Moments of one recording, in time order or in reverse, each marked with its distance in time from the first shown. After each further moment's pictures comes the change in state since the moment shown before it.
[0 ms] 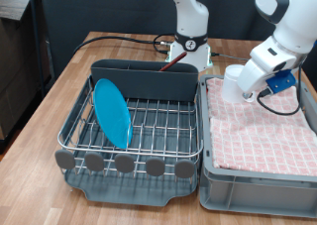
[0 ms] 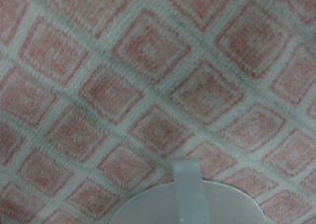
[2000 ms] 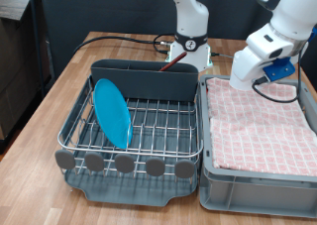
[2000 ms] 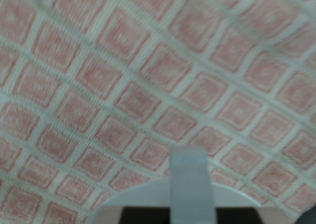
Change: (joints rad) arm -0.001 -0.087 -0.027 0.023 0.034 -0.052 0.050
